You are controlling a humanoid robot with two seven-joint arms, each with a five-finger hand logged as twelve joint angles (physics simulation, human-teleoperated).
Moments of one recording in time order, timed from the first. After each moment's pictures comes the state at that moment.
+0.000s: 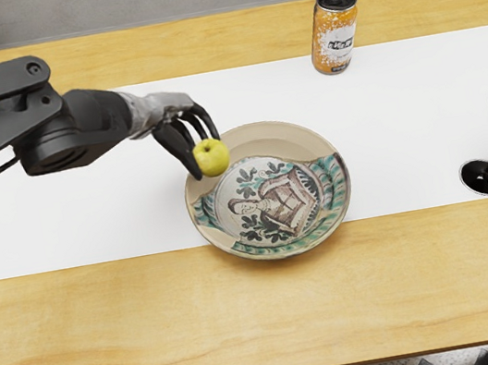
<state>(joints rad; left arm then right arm) -1.50 0.41 0.10 -1.25 0.48 -0.12 0.44 -0.08 0.00 0.08 0.20 -0.04 0.09 -0.06</state>
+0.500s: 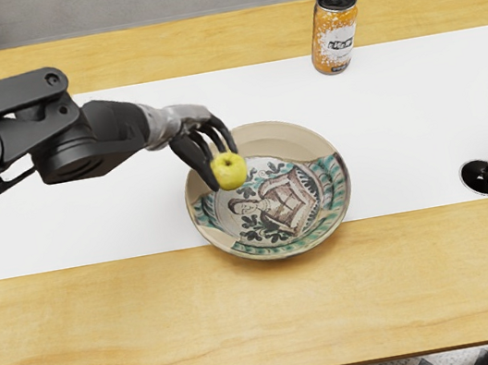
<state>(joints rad) -1.45 0.38 0.07 -1.25 0.48 -0.13 0.44 -0.08 0.00 0.08 0.20 -0.04 0.09 -0.06</state>
